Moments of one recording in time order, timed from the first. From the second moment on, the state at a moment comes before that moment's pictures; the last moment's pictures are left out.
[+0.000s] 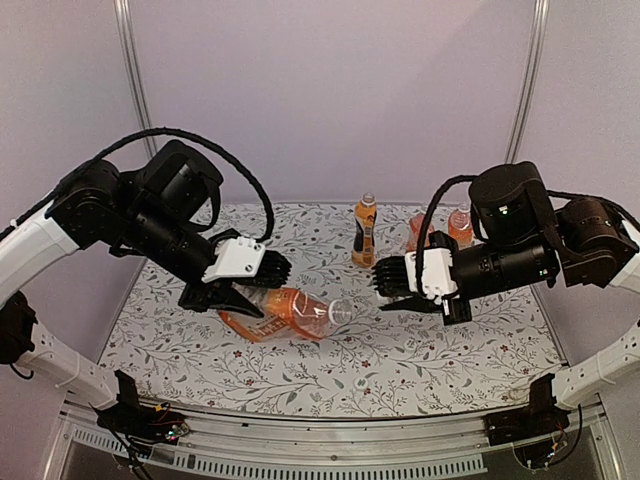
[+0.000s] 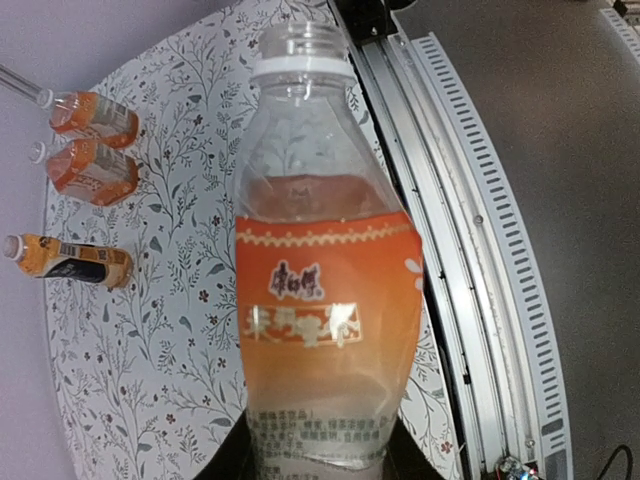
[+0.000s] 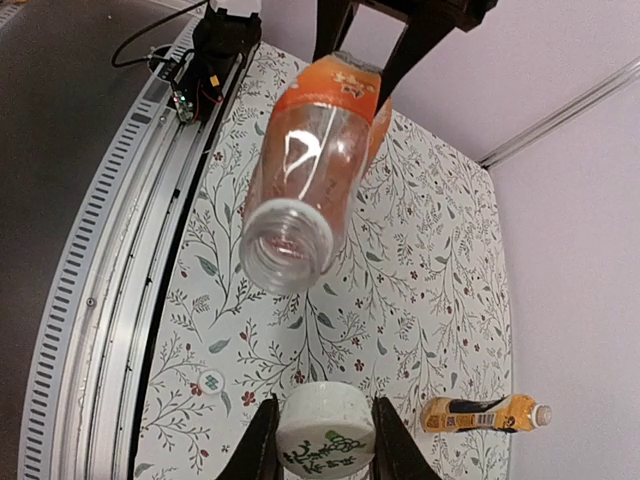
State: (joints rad) left arm -1.12 1.32 1.59 -1.16 0.23 0.70; right arm 1.30 1.20 1.42 -0.80 -0.01 -0.63
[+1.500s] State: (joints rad) left arm -1.01 1.54 1.59 -0.76 0.01 0.36; right arm 0.70 1.49 0.74 -0.64 0.14 0.70
